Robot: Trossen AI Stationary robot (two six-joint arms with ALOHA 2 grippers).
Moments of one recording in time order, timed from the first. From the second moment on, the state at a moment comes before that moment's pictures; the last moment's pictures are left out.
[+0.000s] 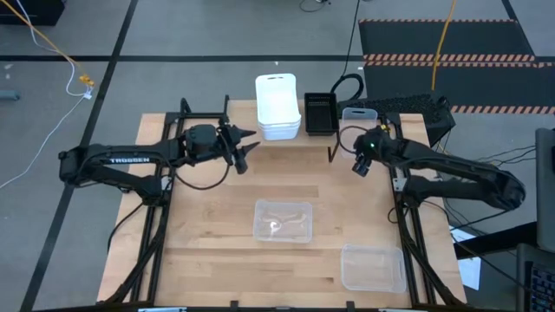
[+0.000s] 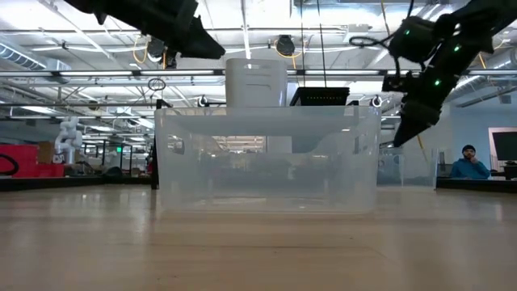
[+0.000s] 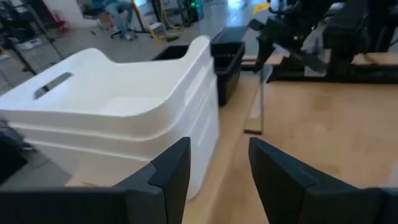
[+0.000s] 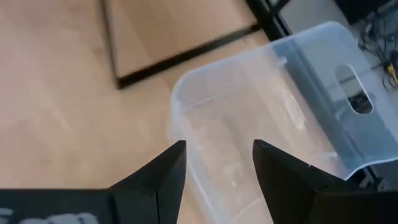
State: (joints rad) left arm 0.23 1.14 0.80 0.08 -0.20 0.15; right arm -0.54 0.87 0.50 -0.54 0.28 -0.18
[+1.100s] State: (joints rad) left arm 0.32 1.02 0.81 0.02 -0.30 0.24; right arm -0.60 0.89 0.72 -0.74 0.21 0.01
